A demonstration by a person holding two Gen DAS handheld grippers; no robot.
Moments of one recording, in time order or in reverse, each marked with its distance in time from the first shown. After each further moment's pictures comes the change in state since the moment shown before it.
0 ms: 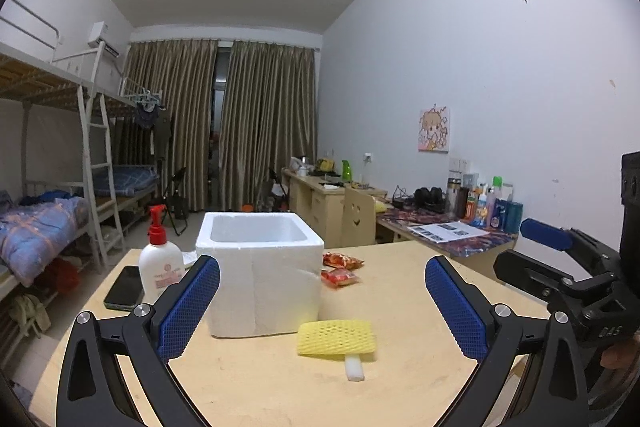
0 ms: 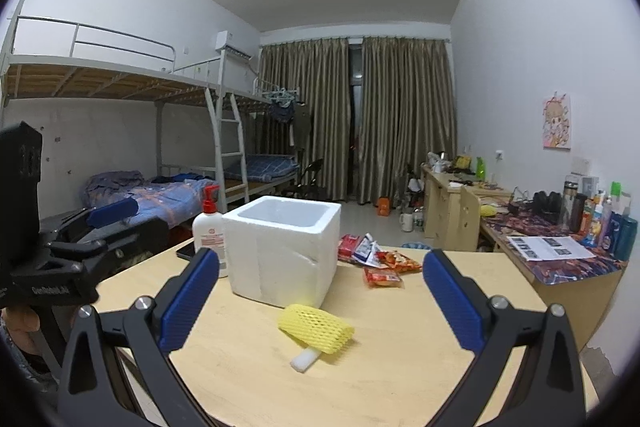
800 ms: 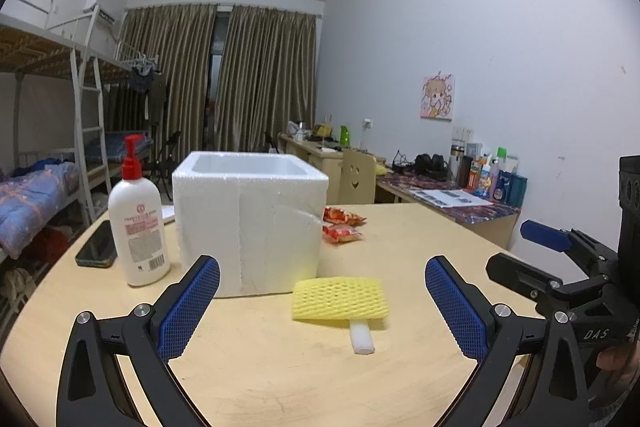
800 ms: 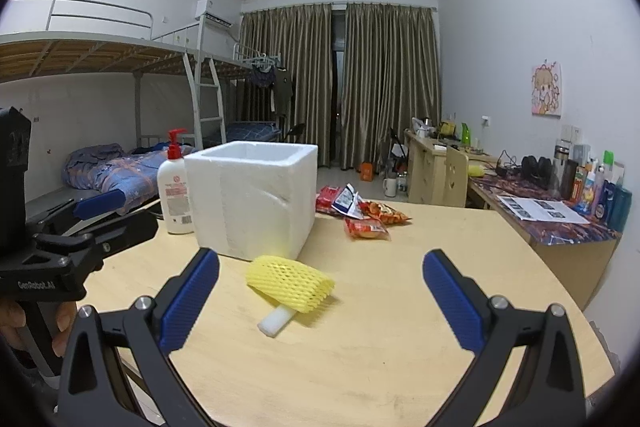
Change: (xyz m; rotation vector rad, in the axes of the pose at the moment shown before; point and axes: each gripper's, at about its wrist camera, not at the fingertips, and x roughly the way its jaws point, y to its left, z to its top) left arm 0.055 0.013 -0.057 -0.032 0.119 -0.023; right arm 0.041 -0.015 -0.050 0.015 0.134 -0.065
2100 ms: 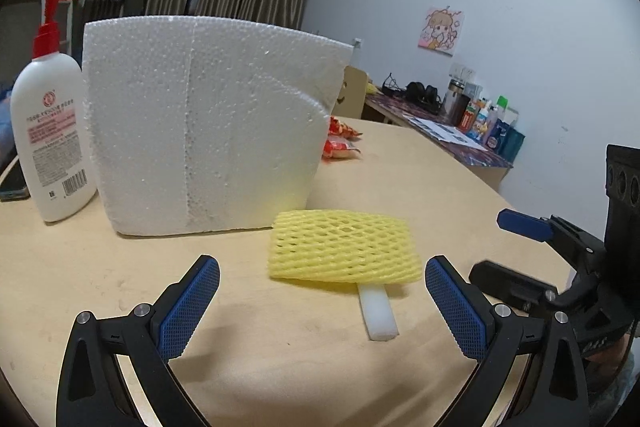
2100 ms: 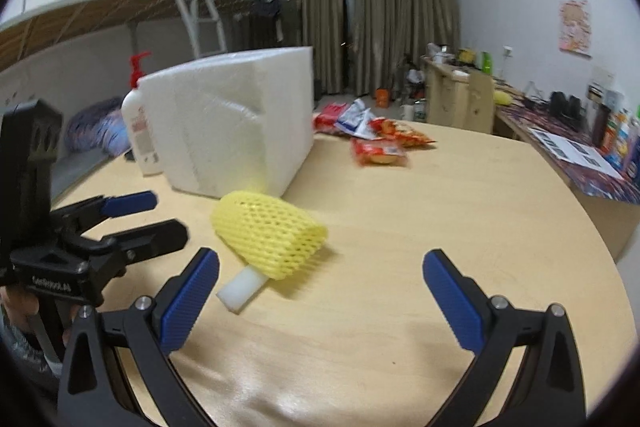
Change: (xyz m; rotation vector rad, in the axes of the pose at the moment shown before) left arm 0.128 0.034 -0.041 -0.112 0.325 -0.127; right arm 0.085 -0.023 -0.018 0.021 0.299 0.087
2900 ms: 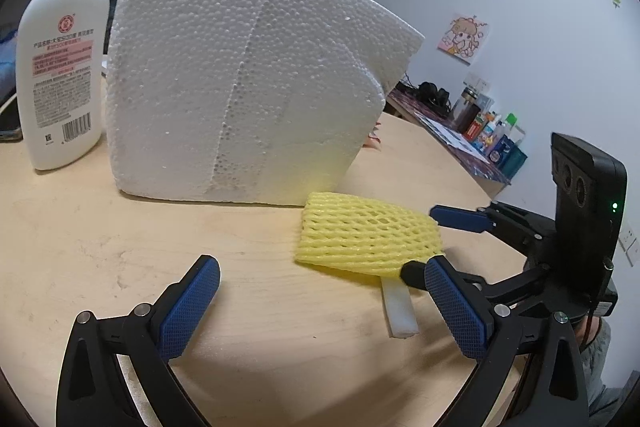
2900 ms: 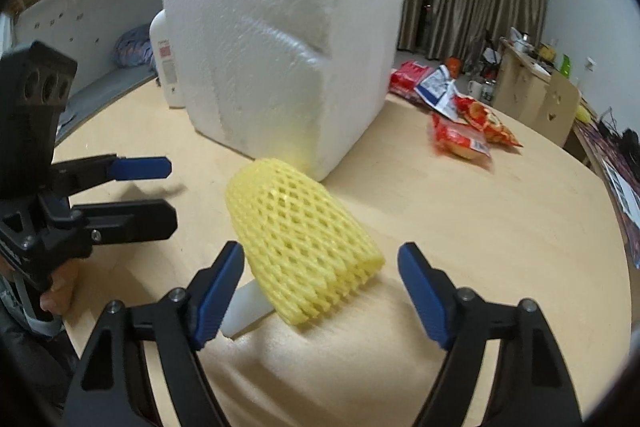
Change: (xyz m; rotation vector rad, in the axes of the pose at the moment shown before) left arm 0.016 0.037 -0.004 -0.165 0.073 -0.043; right arm 0.076 0.018 0.022 -0.229 0.216 0.184
